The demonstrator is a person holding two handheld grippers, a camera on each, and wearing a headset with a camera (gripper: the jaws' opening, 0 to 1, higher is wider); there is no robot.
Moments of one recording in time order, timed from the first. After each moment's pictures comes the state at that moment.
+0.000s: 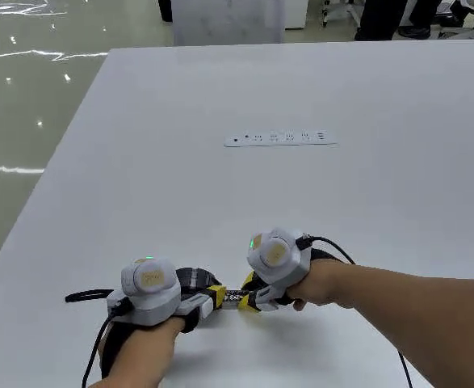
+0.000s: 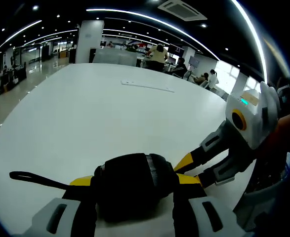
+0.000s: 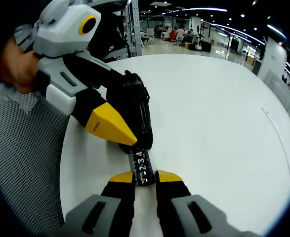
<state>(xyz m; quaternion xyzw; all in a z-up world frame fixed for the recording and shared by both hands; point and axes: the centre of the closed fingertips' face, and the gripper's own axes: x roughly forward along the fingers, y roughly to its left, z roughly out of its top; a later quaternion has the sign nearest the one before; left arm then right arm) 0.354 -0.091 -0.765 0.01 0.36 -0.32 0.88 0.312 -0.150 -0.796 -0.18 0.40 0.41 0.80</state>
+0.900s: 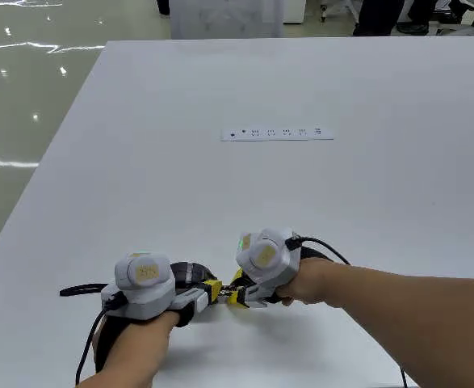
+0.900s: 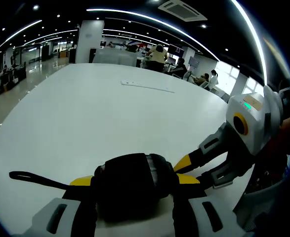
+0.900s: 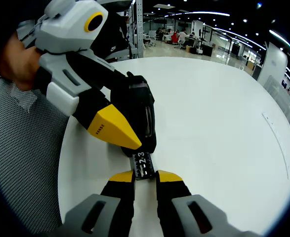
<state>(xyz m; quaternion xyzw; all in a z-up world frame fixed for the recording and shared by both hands) 0.354 -0.091 -0.765 0.01 0.36 -0.32 0.88 0.311 -0.151 -0.795 -0.19 0.39 0.41 0.80</state>
